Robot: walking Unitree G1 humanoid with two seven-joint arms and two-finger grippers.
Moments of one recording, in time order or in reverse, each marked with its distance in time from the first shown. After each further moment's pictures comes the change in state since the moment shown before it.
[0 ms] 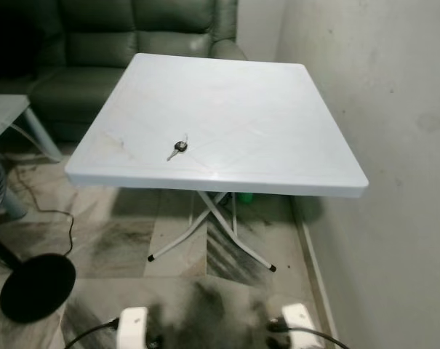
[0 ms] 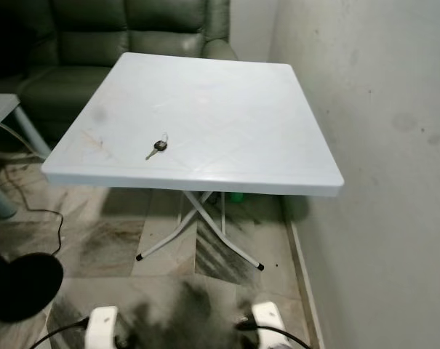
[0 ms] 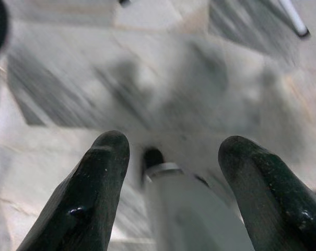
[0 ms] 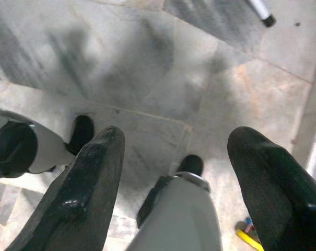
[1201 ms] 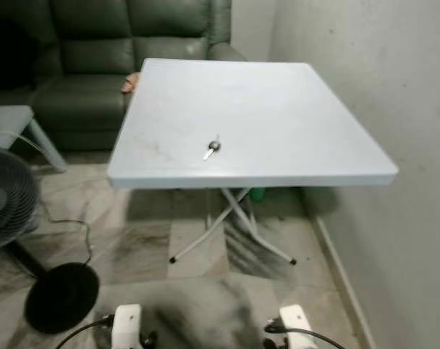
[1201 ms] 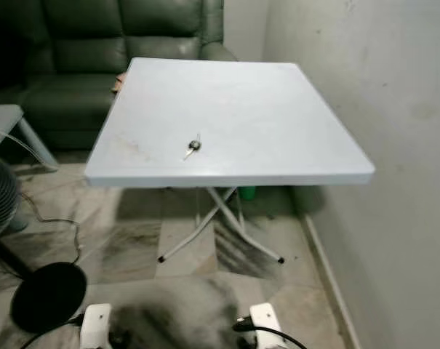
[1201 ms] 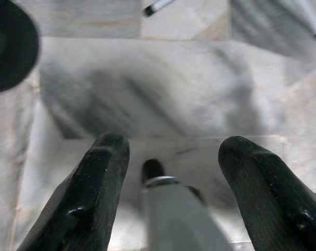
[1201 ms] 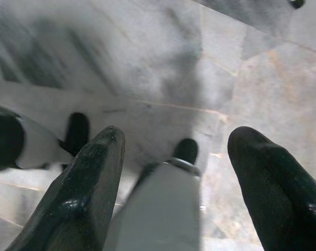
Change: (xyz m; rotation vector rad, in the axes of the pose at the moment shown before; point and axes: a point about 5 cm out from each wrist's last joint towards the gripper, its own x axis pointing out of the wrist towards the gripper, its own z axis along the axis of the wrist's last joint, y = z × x) left arm 0.003 -0.014 0.004 -0.014 -0.006 -0.034; right arm -0.004 -0.014 -0.008 0.010 0.024 -0.038
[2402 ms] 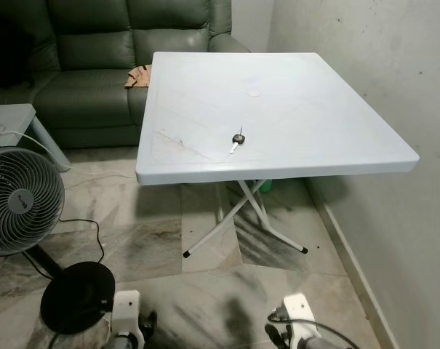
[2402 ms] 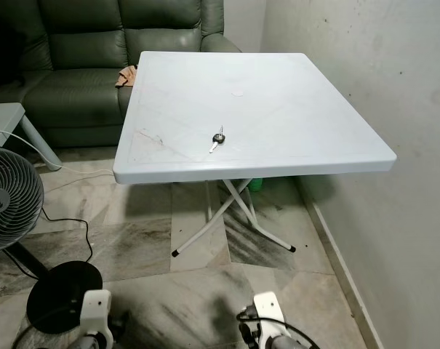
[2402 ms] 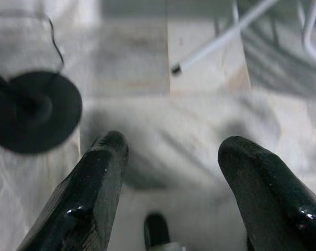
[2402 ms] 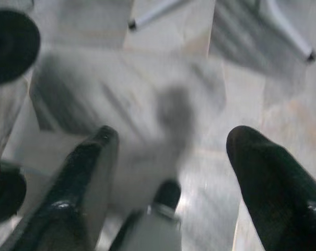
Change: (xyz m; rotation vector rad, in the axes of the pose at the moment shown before) left arm -0.003 0.025 0.039 0.034 -0.246 0.066; right arm 0.002 0.003 0.046 -0.033 -0.220 0.072
